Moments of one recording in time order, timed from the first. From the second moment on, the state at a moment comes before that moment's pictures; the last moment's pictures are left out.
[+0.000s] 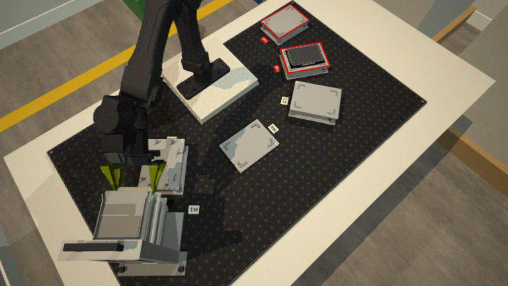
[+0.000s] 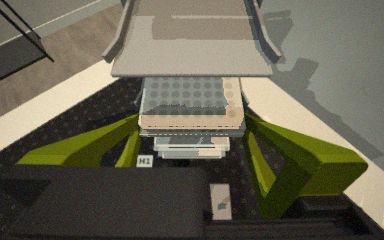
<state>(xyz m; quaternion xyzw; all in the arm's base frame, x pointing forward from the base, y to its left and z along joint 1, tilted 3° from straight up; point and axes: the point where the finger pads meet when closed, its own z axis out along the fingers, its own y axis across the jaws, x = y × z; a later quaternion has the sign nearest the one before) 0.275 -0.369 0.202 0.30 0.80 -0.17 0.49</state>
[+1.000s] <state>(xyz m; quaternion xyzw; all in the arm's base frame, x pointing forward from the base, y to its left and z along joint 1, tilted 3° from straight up) 0.268 -0.363 0.201 0.30 0.80 -0.18 0.49</state>
